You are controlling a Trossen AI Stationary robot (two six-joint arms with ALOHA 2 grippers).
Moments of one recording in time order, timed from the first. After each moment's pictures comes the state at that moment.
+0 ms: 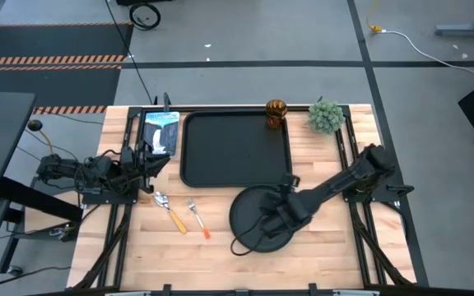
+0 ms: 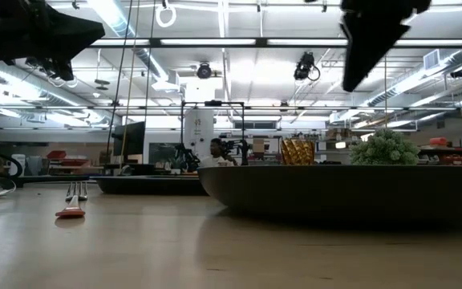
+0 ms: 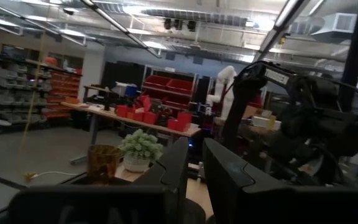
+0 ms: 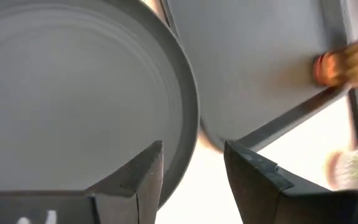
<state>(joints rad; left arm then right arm) -0.20 0.01 0.01 0.36 -0.49 -0.07 0.48 1.84 1.53 -1.32 0.54 0.82</state>
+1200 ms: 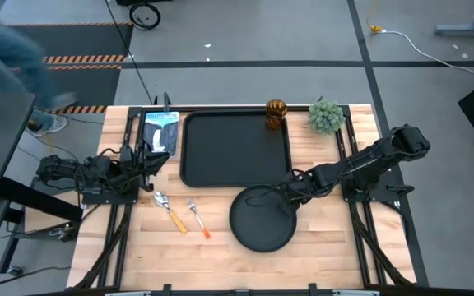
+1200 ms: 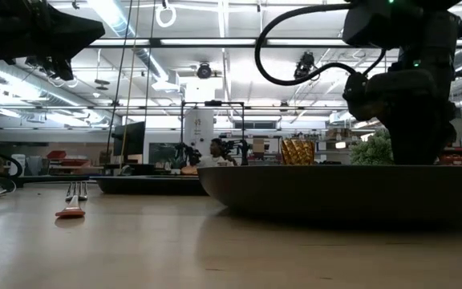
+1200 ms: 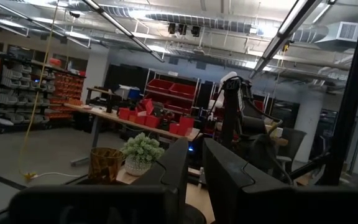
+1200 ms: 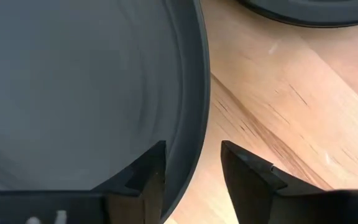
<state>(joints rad) -0.19 0.01 0.01 0.38 -0.50 -0.08 0.24 1.46 0.73 -0.57 0.02 1.07</state>
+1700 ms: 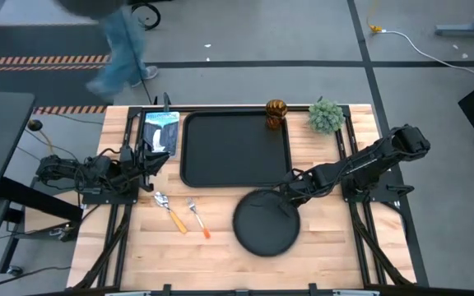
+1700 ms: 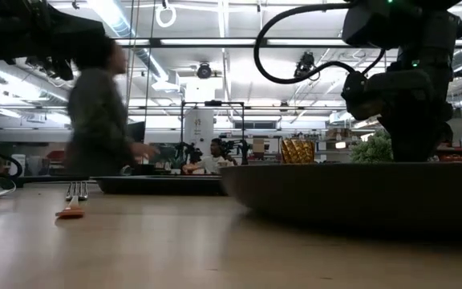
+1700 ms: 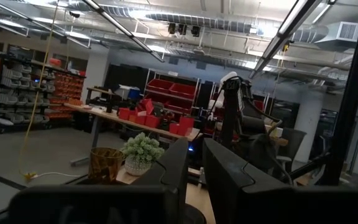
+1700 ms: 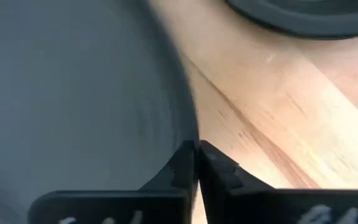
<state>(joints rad) -0.19 0.01 0.01 0.38 -0.50 -0.08 0.24 1.46 0.73 -0.56 0.03 1.05</state>
